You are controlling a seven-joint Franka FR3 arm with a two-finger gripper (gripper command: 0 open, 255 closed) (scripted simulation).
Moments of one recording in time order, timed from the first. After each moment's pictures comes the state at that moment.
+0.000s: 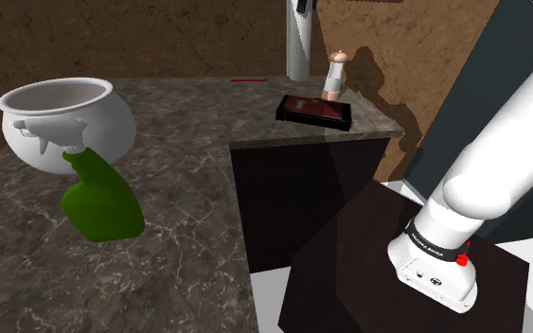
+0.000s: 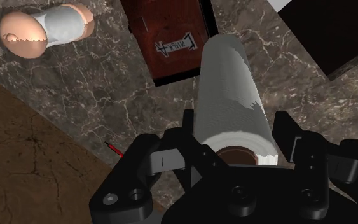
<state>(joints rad) -0.02 -0.09 0.00 -1.43 -0.04 1.46 -0.25</state>
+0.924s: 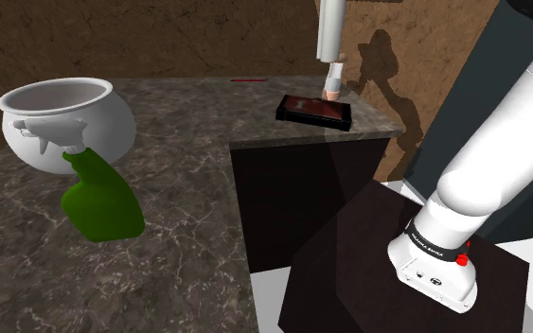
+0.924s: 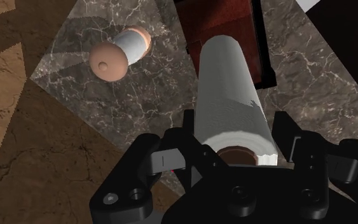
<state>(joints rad) -0.13 -0.04 -0.13 -1.26 -0.02 1.34 -0.50</state>
